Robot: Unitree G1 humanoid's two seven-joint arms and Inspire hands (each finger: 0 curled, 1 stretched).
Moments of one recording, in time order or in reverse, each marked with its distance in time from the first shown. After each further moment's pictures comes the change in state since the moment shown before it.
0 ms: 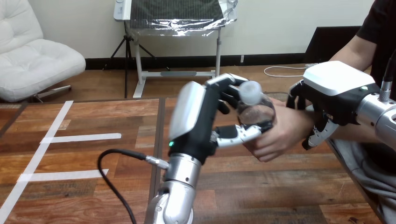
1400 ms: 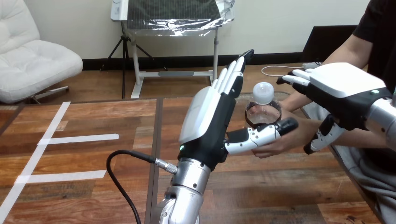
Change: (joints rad) left arm 0.012 0.009 -0.036 -0.007 -0.022 -0.055 0.019; right arm 0.139 -0.004 -0.126 -0.230 0.053 0.111 0.102
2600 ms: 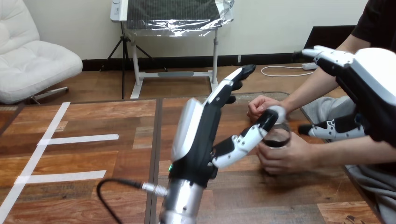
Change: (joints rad) left arm 0.152 -0.001 0.002 -0.061 -0.077 -0.161 0.060; right arm 0.369 0.156 -0.327 -0.400 0.179 0.005 -0.208
